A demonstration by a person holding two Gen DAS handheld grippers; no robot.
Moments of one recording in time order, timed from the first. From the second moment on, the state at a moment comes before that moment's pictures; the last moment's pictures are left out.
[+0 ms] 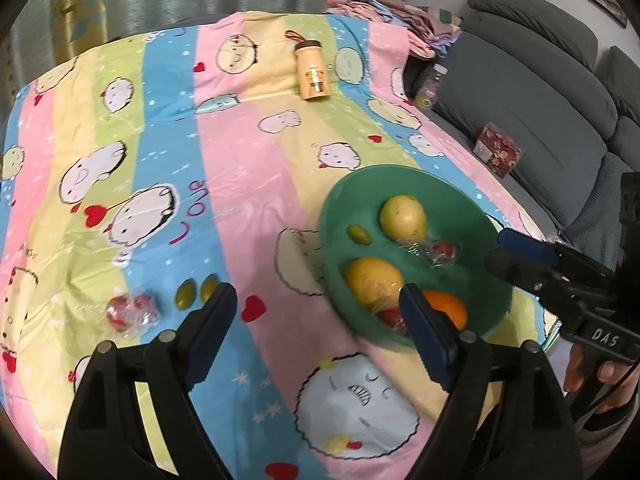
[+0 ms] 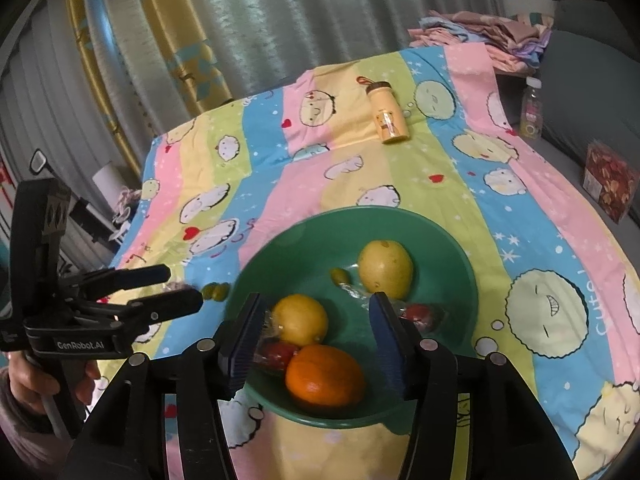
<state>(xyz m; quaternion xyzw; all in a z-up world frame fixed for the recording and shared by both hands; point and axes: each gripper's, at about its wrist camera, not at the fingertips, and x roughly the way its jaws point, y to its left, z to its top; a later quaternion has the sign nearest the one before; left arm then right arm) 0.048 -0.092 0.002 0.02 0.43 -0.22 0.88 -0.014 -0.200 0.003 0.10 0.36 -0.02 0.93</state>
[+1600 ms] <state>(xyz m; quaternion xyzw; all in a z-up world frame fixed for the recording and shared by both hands) 0.019 0.094 -0.056 -0.13 0.47 -0.09 0.87 0.050 -0.050 -0.043 0.00 0.46 0.11 0.88</state>
